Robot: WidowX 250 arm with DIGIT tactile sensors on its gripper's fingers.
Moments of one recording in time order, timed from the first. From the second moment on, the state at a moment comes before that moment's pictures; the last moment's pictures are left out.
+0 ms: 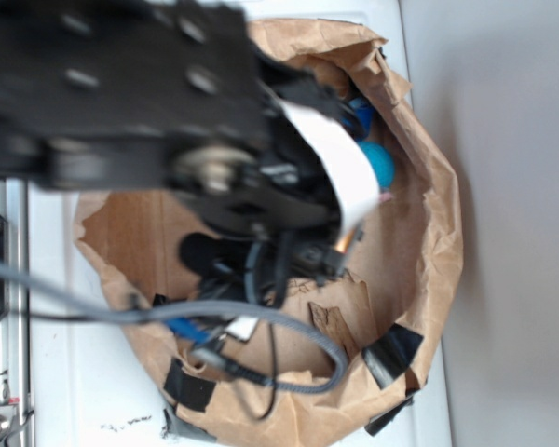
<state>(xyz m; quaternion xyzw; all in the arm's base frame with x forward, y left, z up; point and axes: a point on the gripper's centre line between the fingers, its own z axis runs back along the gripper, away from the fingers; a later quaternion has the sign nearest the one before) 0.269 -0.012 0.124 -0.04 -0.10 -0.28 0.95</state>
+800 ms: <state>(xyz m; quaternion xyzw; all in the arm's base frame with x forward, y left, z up) 0.297 -0.060 0.044 0.00 -0.06 -0.33 0.94</state>
